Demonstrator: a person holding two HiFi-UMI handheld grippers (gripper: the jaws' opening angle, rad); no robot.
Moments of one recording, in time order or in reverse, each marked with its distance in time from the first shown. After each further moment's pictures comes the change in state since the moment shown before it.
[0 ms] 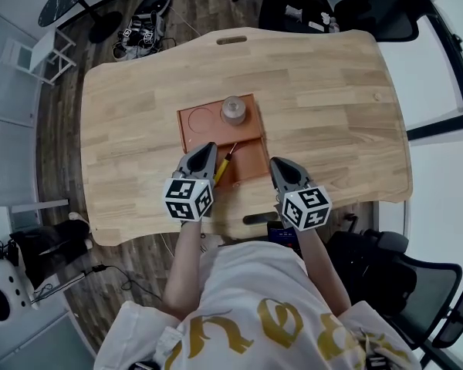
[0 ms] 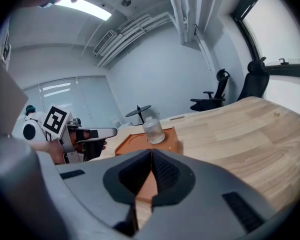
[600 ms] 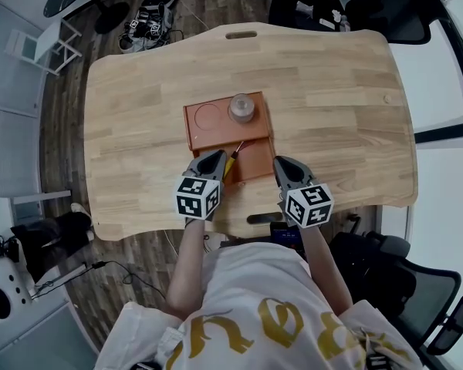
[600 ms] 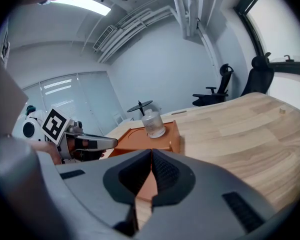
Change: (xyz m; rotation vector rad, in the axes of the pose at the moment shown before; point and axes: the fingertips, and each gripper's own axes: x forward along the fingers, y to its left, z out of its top) left arm 0.010 0.004 -0.053 0.012 0.191 -0.014; right arm 0.018 -0.005 -0.015 -0.009 0.056 0.023
